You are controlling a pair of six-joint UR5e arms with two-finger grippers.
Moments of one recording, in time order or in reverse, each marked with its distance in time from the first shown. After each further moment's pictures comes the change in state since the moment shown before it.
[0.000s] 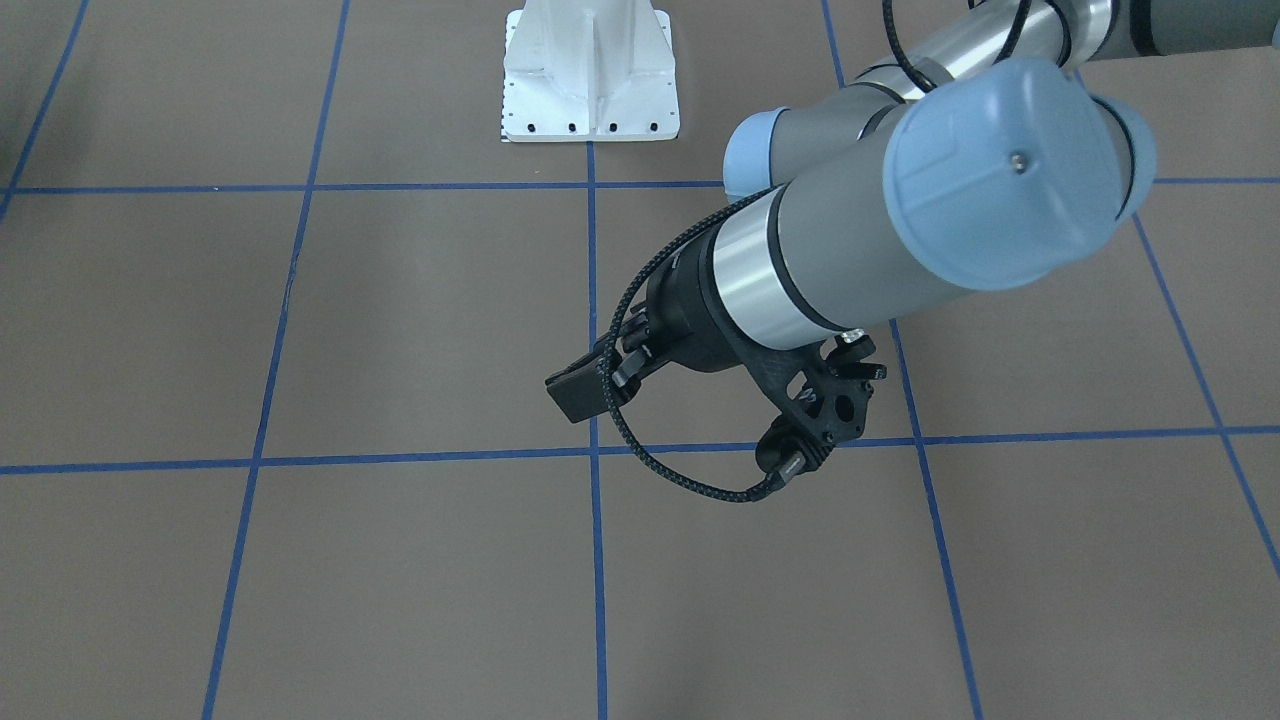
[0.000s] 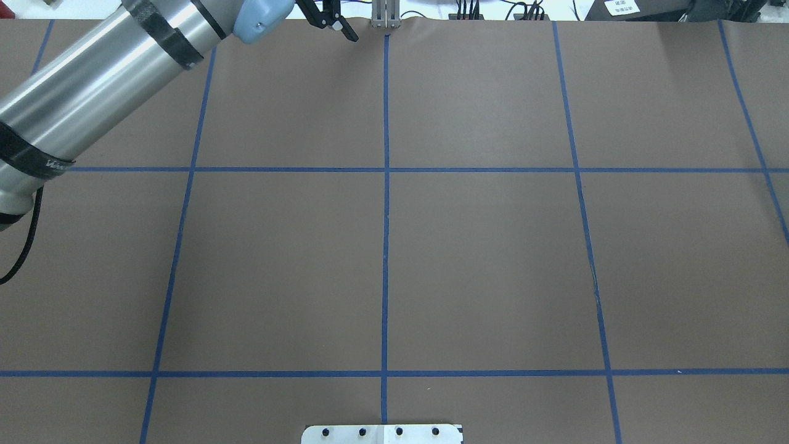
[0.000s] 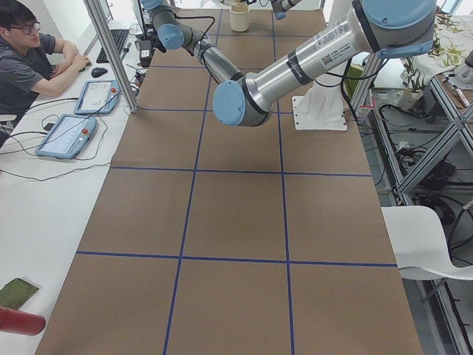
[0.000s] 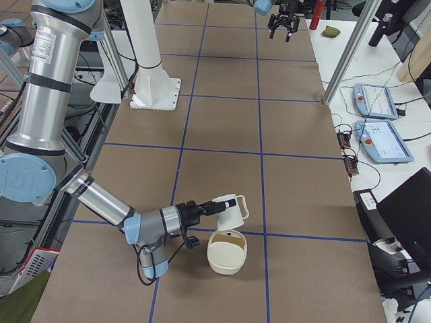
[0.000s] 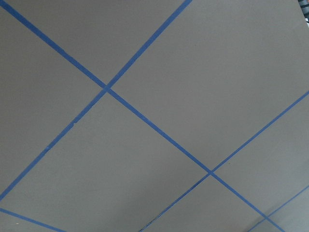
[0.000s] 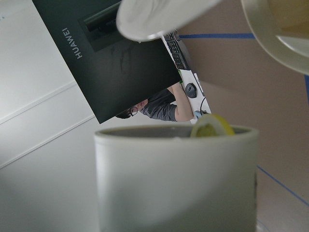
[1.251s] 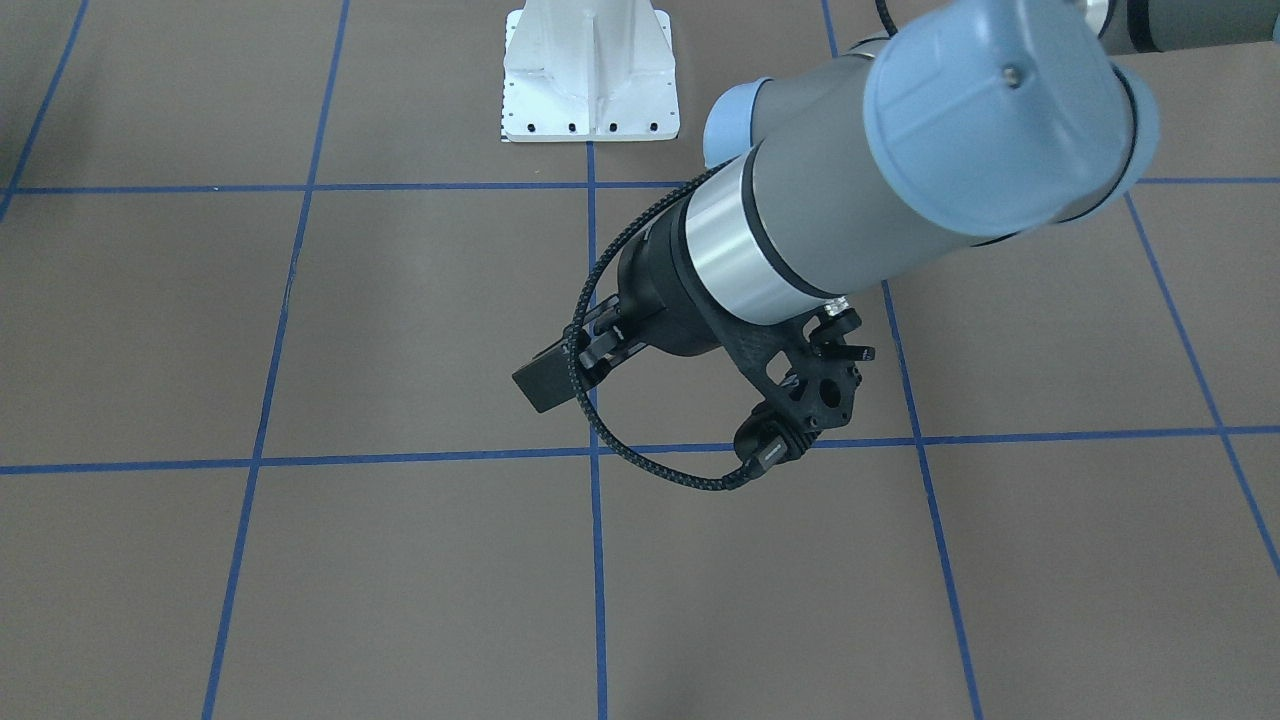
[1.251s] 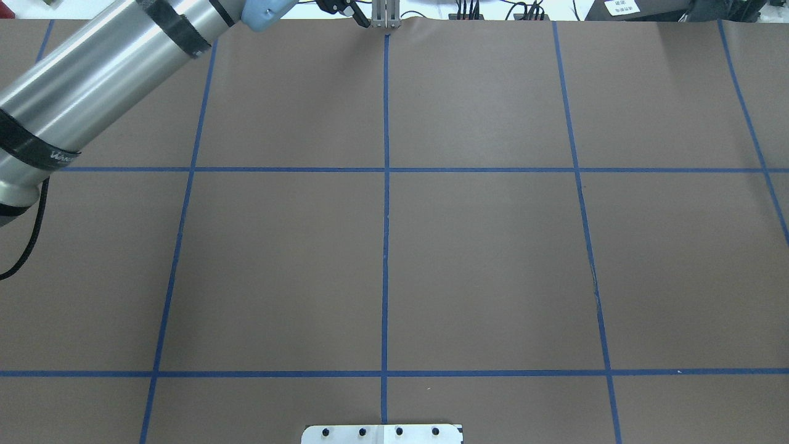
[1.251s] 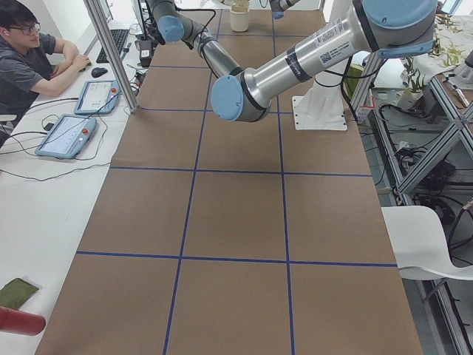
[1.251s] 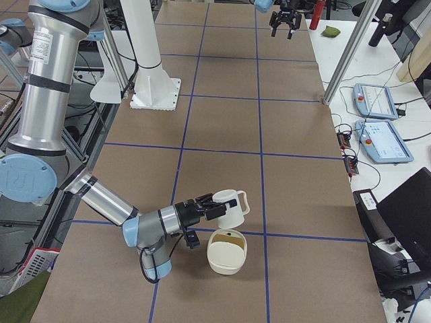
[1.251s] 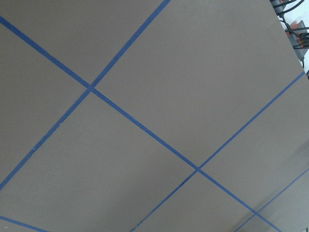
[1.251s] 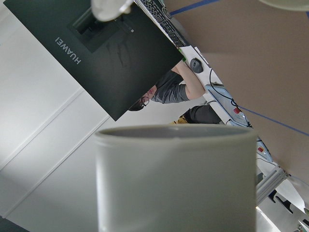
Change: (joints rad) left arm -0.002 -0.032 0.000 0.001 0.018 0.000; right arm 0.042 0.019 -0.005 0.059 -0.004 0.234
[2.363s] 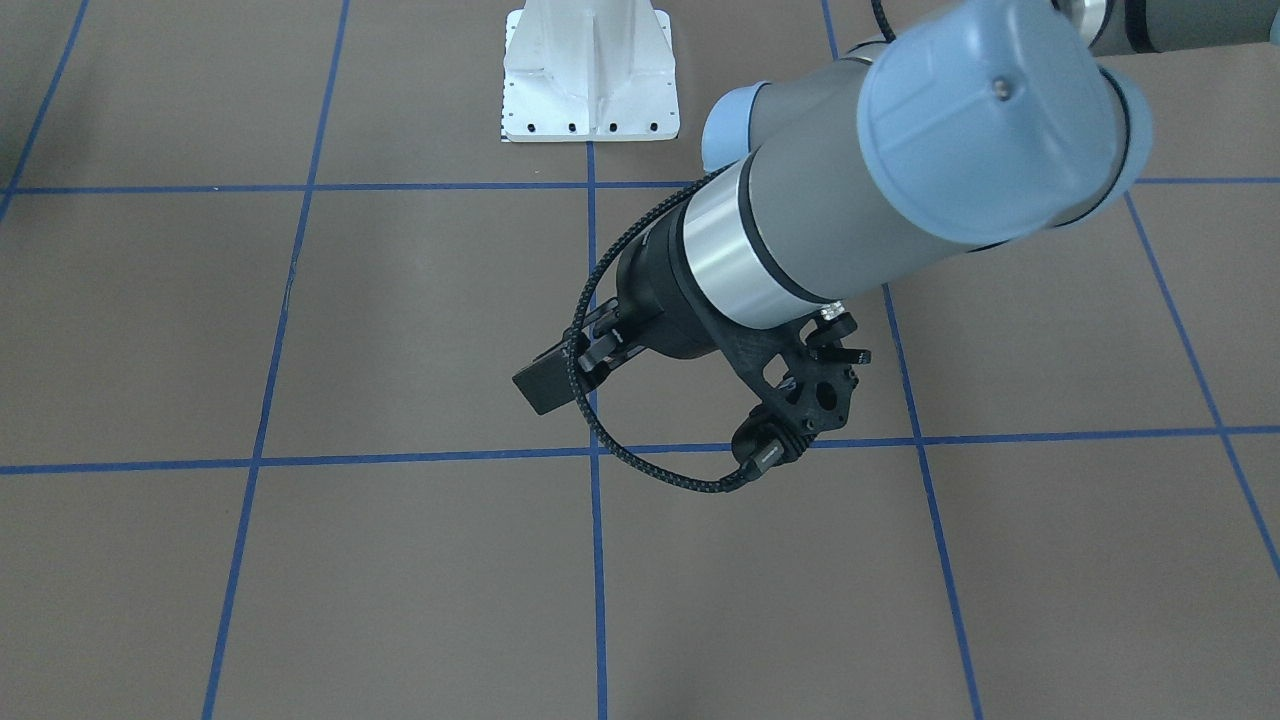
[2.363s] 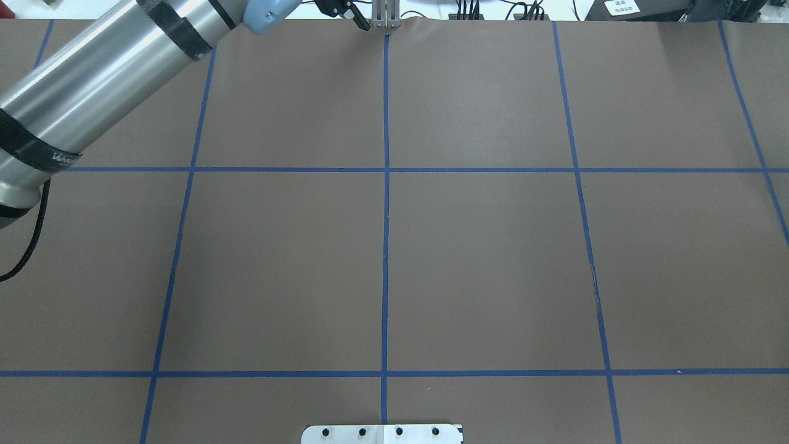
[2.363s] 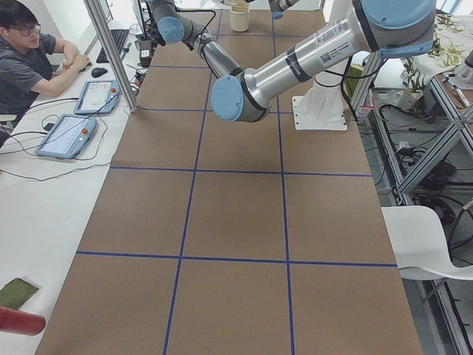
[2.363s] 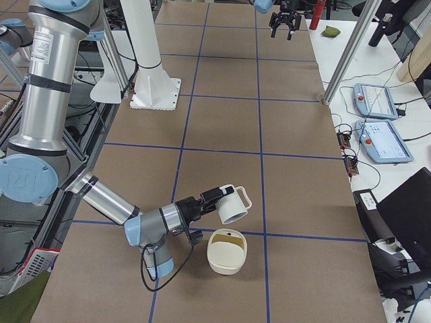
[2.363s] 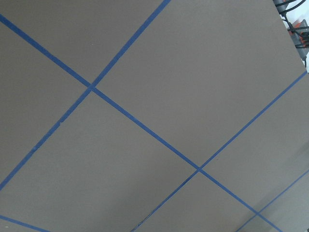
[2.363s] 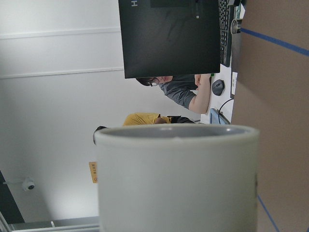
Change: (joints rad) left arm 0.004 0.002 0.005 -0.001 0.001 0.000; right arm -0.002 0.001 0.007 0.000 0.086 -0.732
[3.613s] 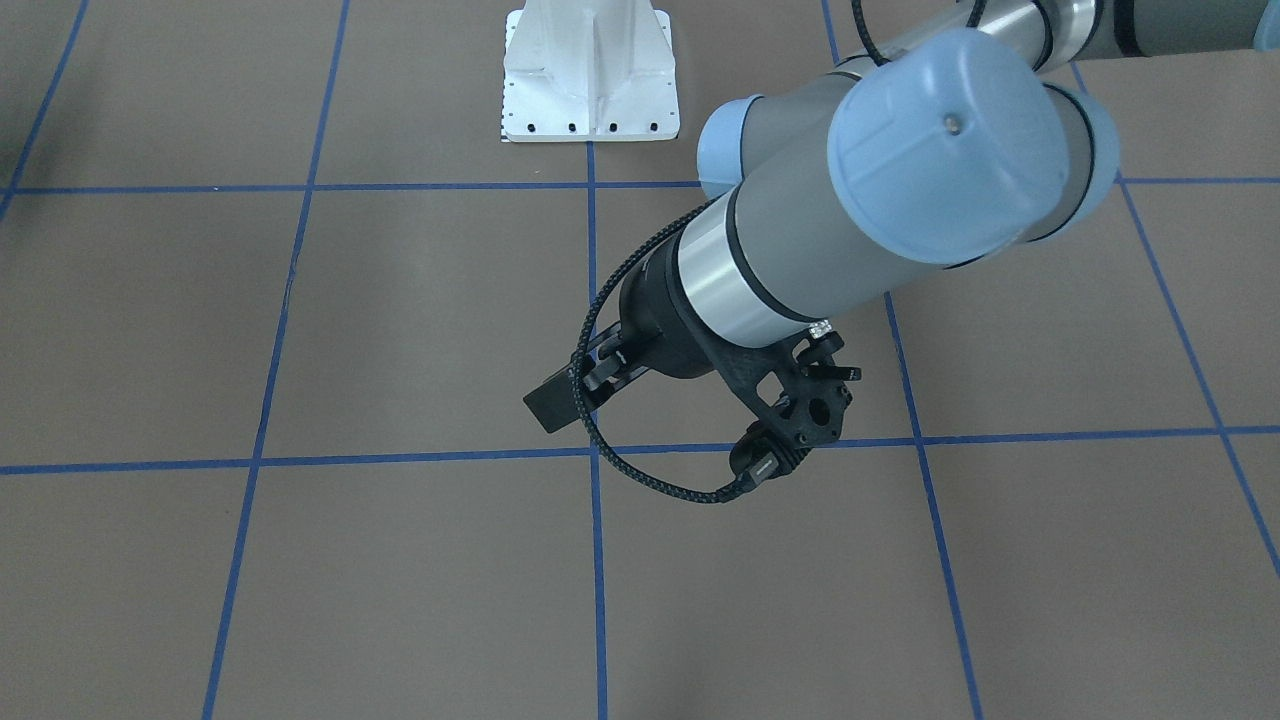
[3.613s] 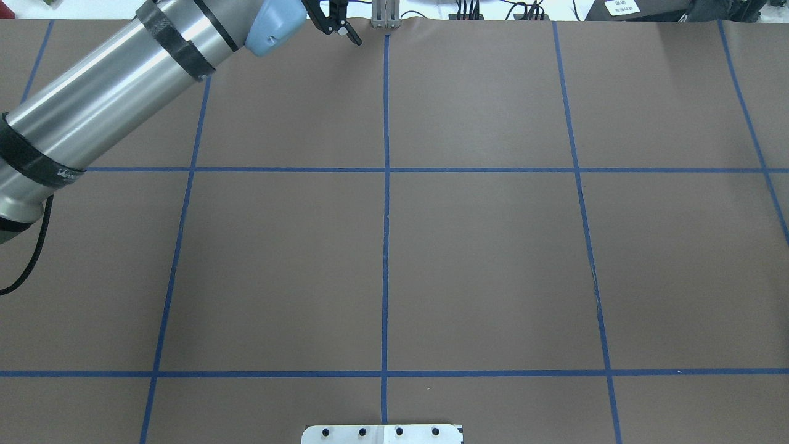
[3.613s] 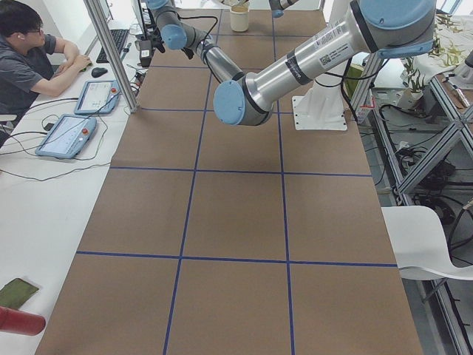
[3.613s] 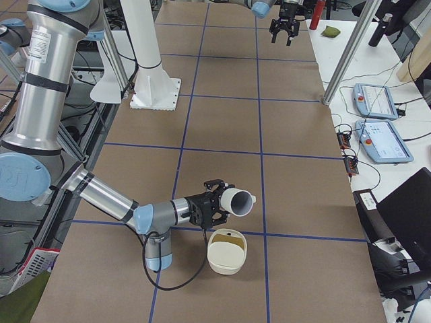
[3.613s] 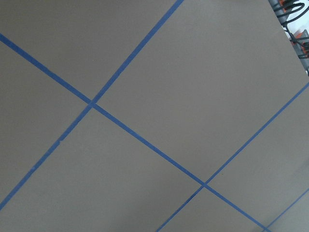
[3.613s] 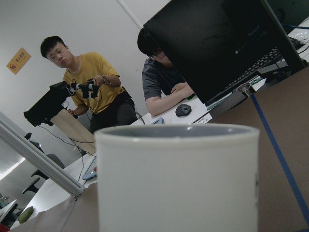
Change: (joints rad) left arm 0.025 0.035 -0.004 -0.004 0.091 0.076; right arm 0.003 -0.030 0.157 -0.357 0.135 -0.920
